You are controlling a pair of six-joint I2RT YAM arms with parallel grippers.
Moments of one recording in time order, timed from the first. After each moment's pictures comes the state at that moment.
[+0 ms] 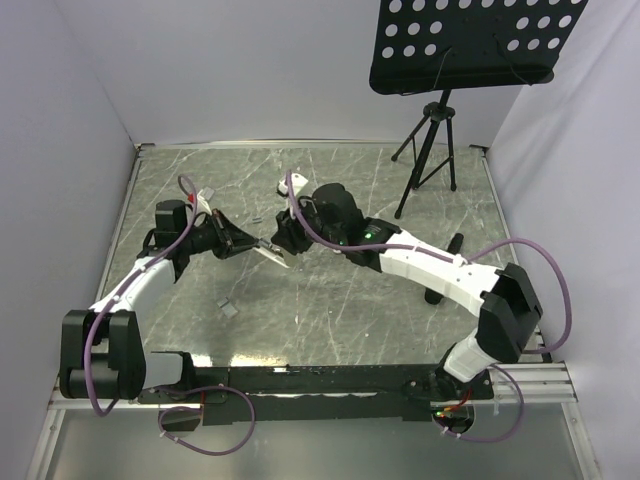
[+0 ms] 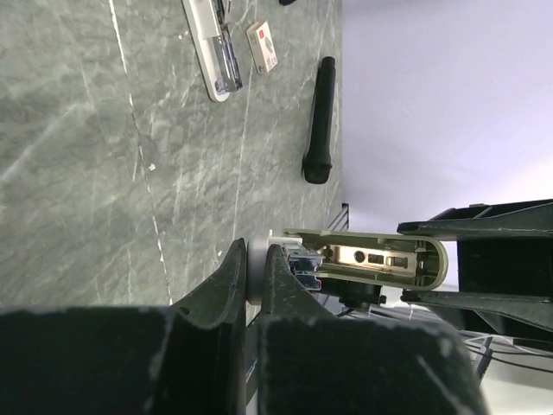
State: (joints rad) left arm -0.03 1.28 0.69 0.03 0.89 -0.80; right arm 0.87 1.56 1.26 -0.12 -0.19 0.06
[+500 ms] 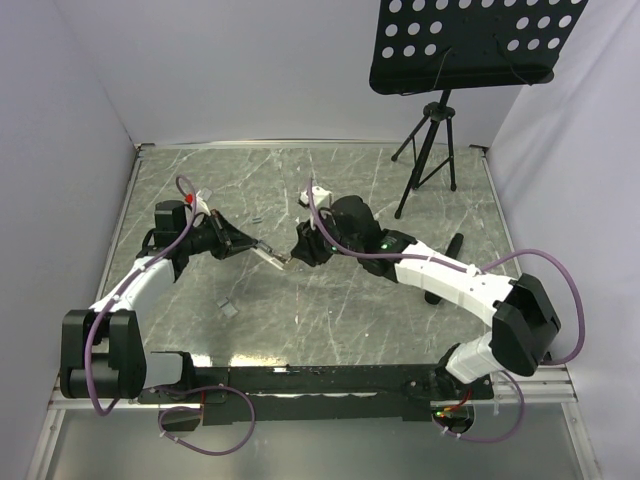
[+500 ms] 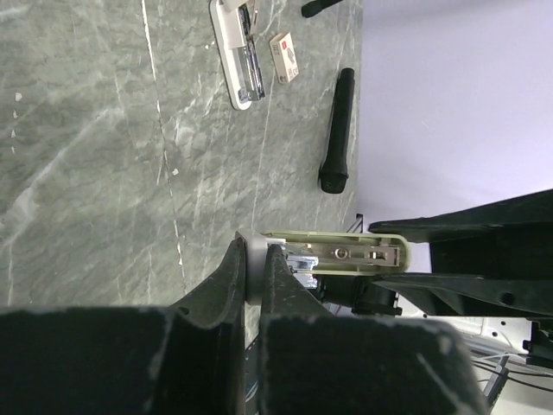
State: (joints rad) left arm -0.02 1.28 0.69 0.01 0.85 -0.78; right arm 0.81 1.45 1.08 -0.11 -0.22 0.12
